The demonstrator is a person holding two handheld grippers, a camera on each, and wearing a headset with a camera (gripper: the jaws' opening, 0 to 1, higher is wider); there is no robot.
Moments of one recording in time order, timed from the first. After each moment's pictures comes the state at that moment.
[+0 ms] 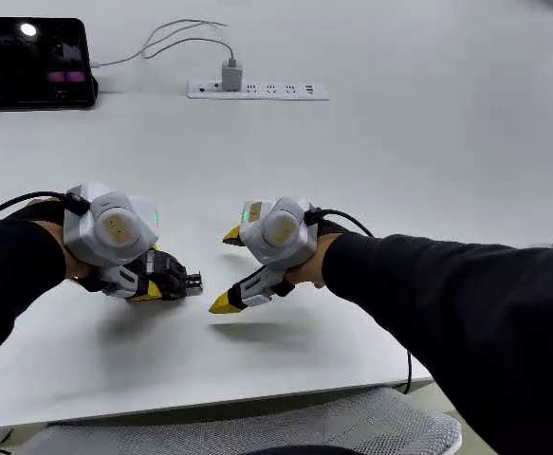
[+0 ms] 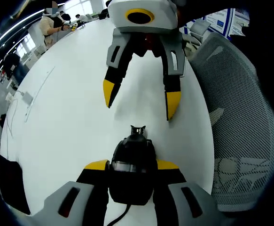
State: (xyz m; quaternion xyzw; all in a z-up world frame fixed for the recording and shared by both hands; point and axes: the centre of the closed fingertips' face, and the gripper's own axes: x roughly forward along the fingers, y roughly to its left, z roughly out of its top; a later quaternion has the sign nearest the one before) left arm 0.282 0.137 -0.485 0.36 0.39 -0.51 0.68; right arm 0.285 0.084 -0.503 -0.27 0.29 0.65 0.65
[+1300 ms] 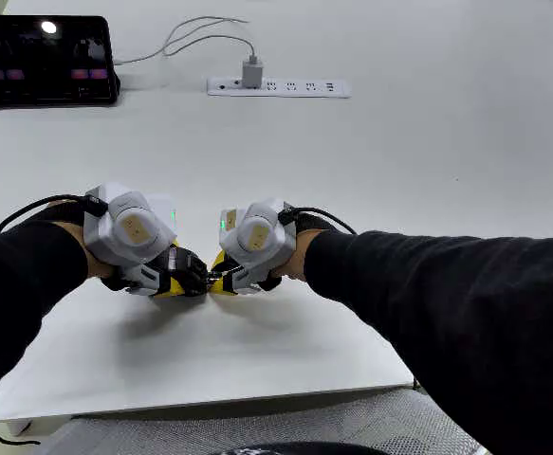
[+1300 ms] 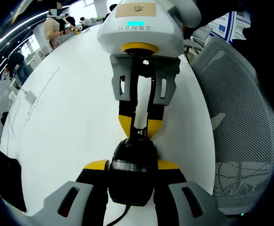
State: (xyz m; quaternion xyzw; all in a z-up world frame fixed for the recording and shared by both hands) left arm 0.284 0.138 -0.485 0.34 0.37 -0.51 0.70; right arm 0.281 0.113 -0.523 -0.32 0.29 0.67 0.60
